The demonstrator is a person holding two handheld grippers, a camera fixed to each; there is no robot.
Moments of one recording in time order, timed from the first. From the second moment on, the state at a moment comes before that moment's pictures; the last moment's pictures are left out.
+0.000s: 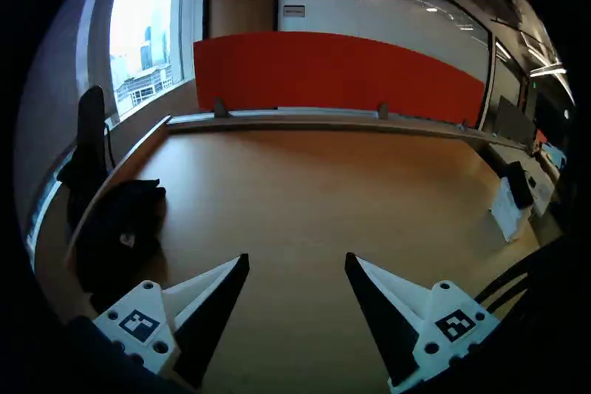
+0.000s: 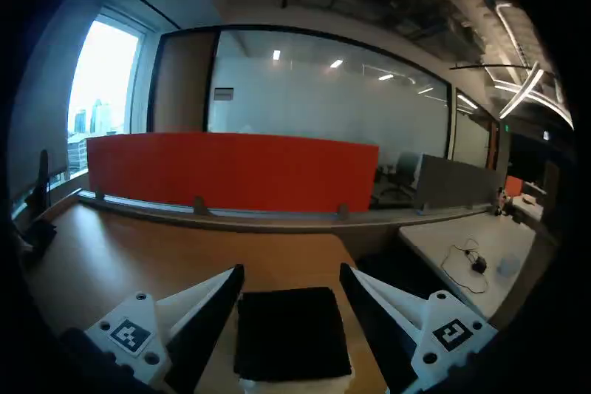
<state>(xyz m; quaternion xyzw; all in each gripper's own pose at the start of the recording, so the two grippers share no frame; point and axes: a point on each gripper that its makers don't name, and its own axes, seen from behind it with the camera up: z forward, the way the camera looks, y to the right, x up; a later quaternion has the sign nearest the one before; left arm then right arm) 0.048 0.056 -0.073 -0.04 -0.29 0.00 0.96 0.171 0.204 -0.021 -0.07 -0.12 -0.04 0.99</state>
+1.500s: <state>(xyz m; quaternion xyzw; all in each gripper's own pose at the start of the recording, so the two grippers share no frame) 0.179 0.010 0.009 -0.01 -0.07 -0.05 1.00 0.212 0.002 0.012 -0.01 -0.06 0.01 1.00</state>
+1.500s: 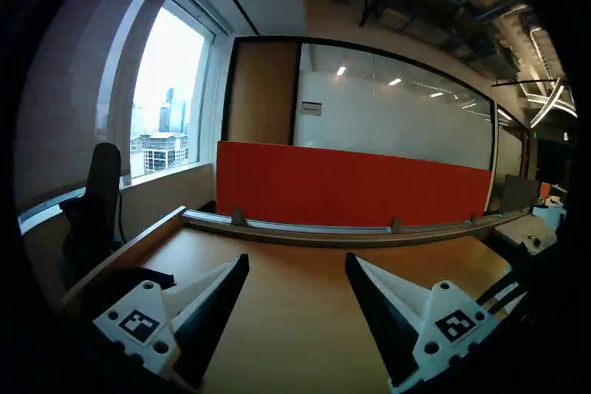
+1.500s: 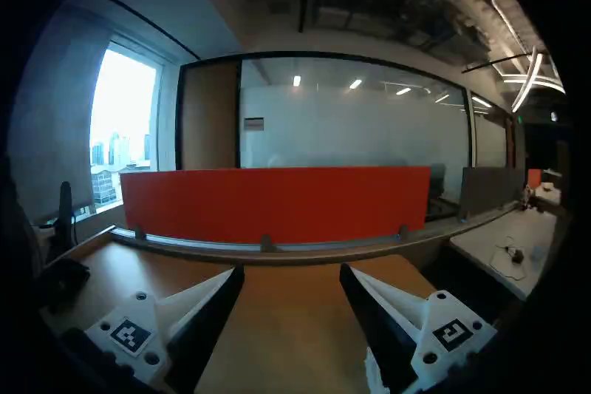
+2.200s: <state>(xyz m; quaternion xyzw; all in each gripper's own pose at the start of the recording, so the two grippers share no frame) 0.187 0.017 0.014 -0.03 -0.03 -0.03 1.00 0.215 -0.034 0.015 0.00 -0.05 0.01 1.00</state>
